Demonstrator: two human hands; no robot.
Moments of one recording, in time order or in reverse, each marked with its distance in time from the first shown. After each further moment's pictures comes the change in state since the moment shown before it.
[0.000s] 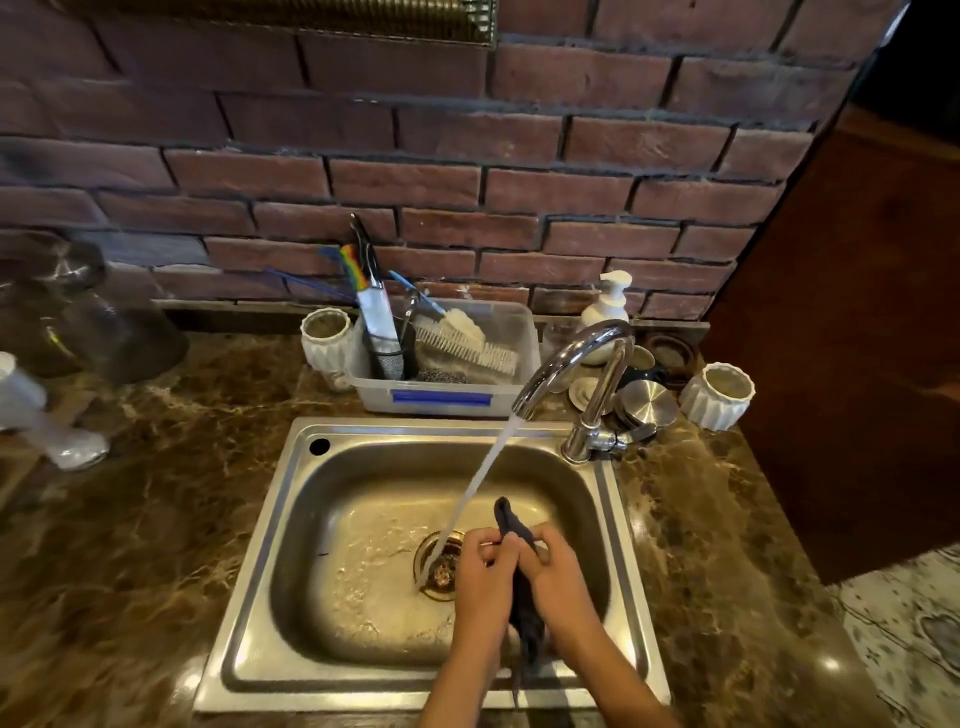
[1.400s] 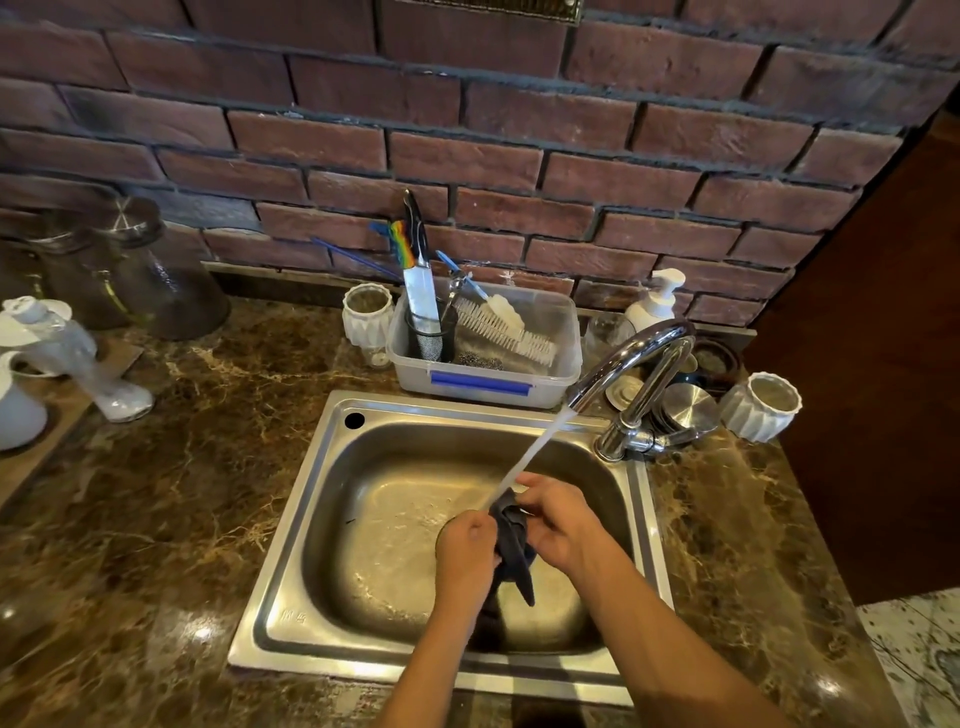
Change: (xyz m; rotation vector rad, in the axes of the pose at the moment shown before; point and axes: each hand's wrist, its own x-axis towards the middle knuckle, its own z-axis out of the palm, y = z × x) left_hand 0.030 0.009 -0.047 0.124 0.035 0.003; right_hand 0.060 -0.052 0.036 0.538 -0.040 0.451
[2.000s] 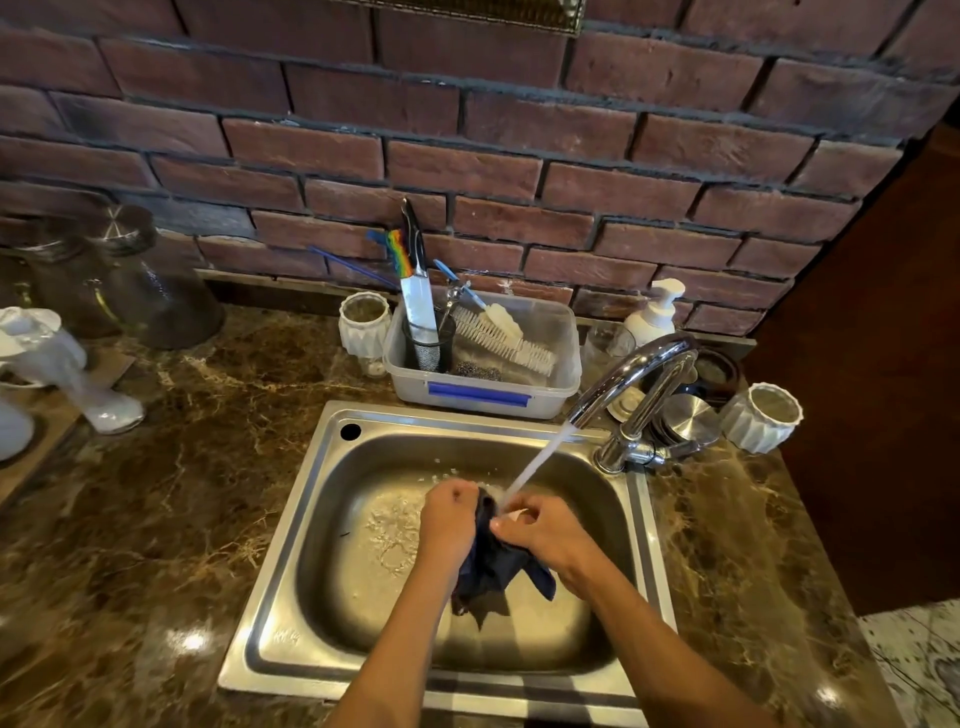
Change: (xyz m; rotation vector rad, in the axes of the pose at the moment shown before) left_hand 0.038 0.043 -0.013 0.144 0.055 0.060; right_hand 0.002 0.003 -0.016 -0.862 -0.163 -0.294
